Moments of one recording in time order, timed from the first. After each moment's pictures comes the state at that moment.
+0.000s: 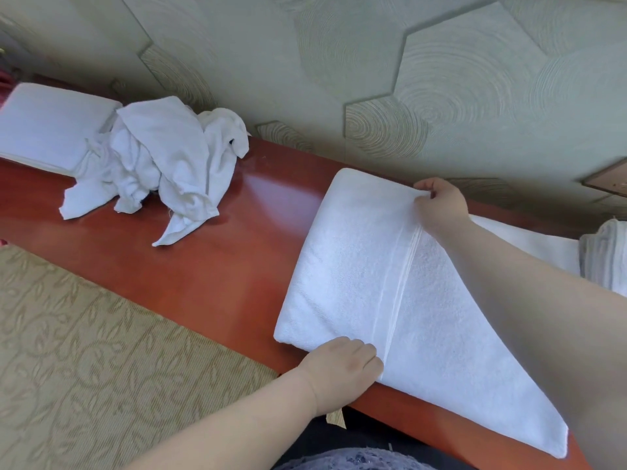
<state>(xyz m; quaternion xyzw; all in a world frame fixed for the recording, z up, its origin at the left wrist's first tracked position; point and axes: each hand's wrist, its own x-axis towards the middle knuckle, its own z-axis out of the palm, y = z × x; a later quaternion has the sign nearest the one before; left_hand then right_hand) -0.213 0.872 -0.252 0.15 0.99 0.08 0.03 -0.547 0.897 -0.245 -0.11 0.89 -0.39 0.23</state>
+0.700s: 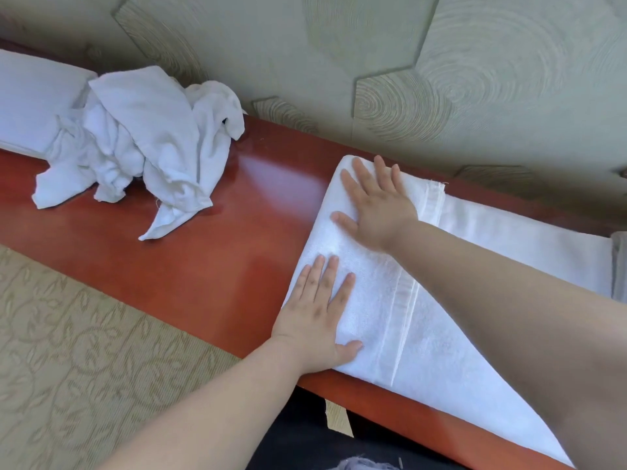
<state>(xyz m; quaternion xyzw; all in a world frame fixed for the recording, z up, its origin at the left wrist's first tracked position) -0.235 0.802 -0.264 -0.11 0.97 0.07 0.21 -0.487 0.822 -0.271 -0.51 0.85 0.03 0.15</state>
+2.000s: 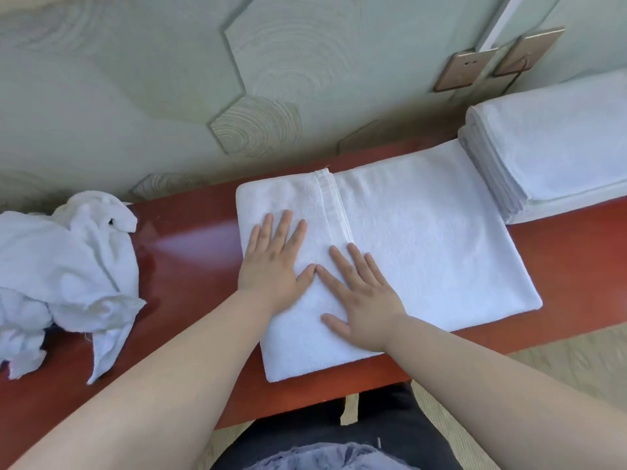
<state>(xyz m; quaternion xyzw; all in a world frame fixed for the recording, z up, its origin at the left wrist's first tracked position) -0.339 0.718 -0.279 0.06 0.99 0.02 0.15 -0.315 0.954 -0.276 -0.32 0.93 -0.10 0.16</state>
